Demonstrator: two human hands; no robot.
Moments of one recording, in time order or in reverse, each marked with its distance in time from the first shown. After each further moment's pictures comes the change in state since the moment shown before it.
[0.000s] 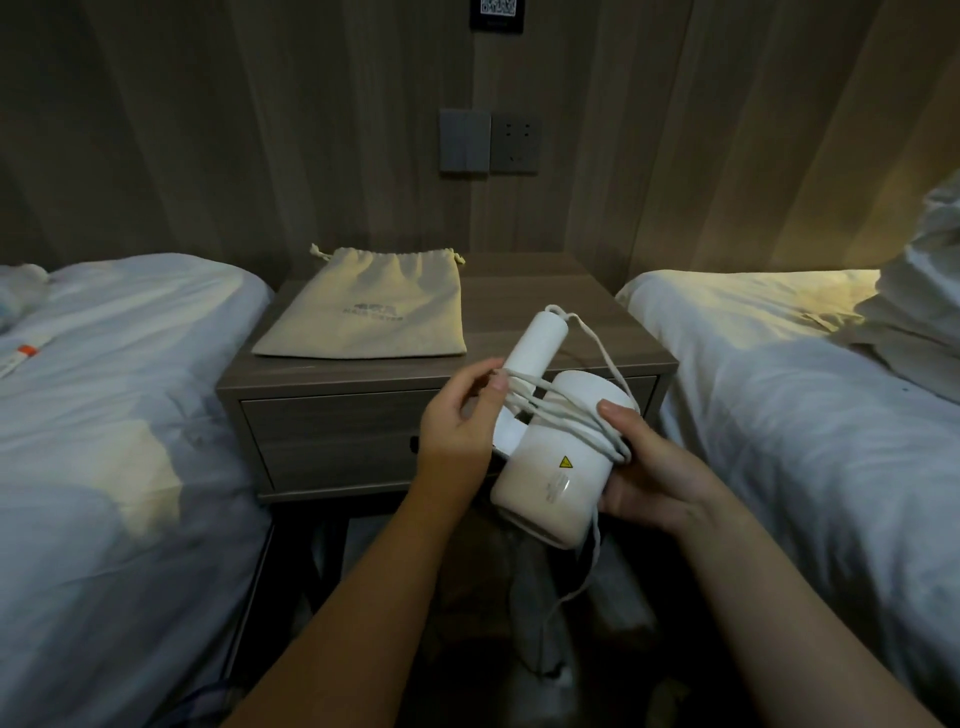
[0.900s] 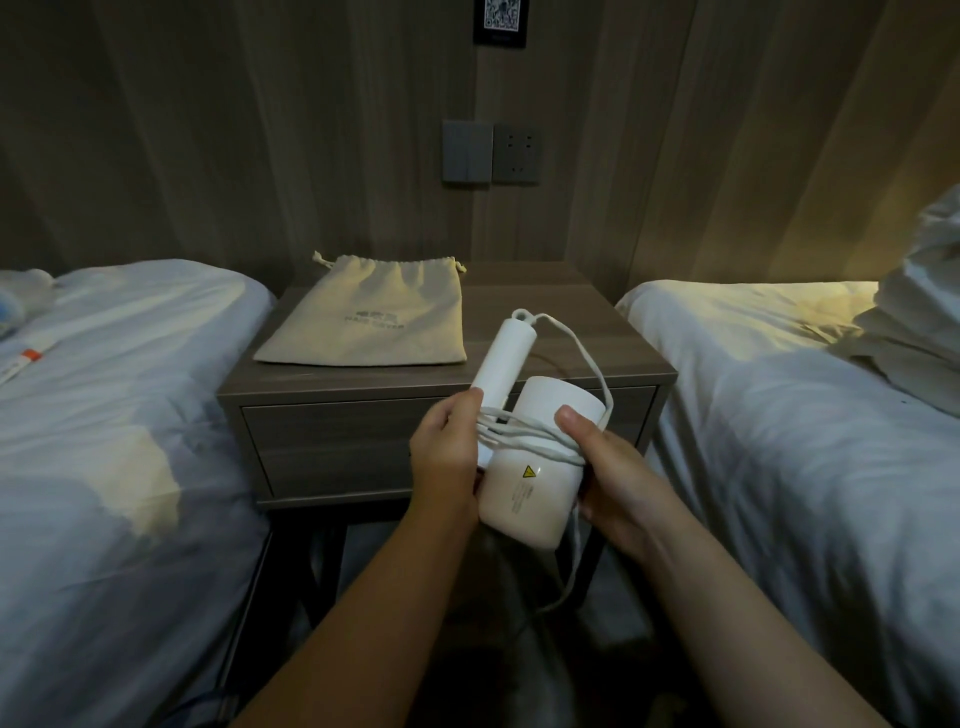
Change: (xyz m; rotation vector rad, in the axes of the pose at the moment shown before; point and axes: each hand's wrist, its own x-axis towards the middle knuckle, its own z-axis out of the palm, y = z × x) left_hand -0.001 0.015 0.006 -0.319 0.264 -0.601; right_hand -0.002 0.014 0.036 -0.145 0.161 -0.229
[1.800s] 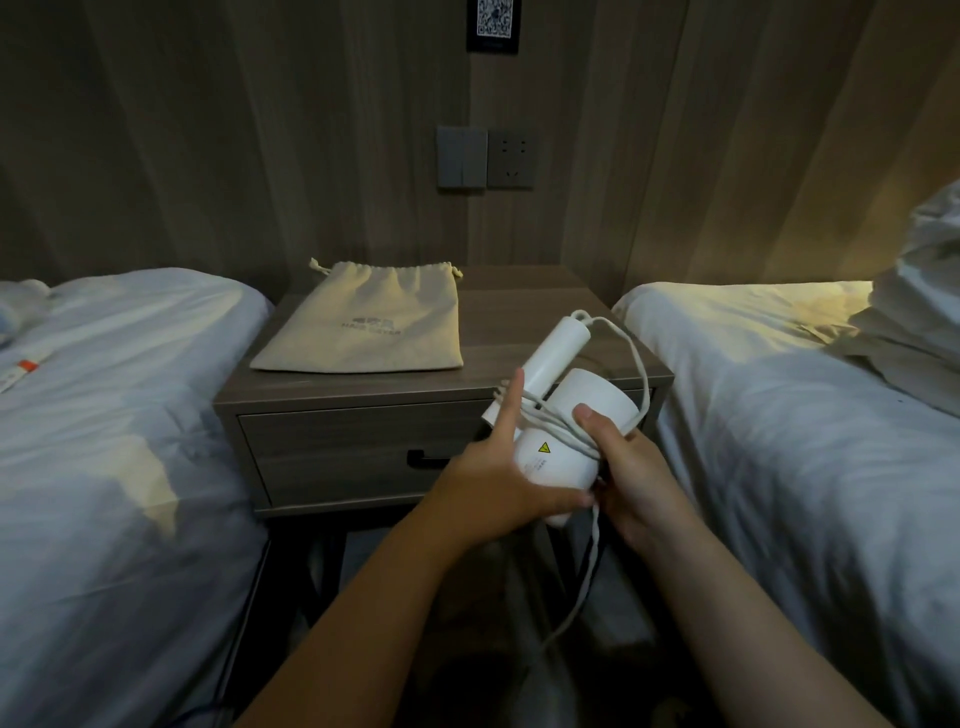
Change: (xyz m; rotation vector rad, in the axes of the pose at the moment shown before) left_hand -0.005 -0.006 -0.001 1.033 -0.516 0.304; right_hand 0.006 0.000 -0.011 0.018 0.203 -0.178
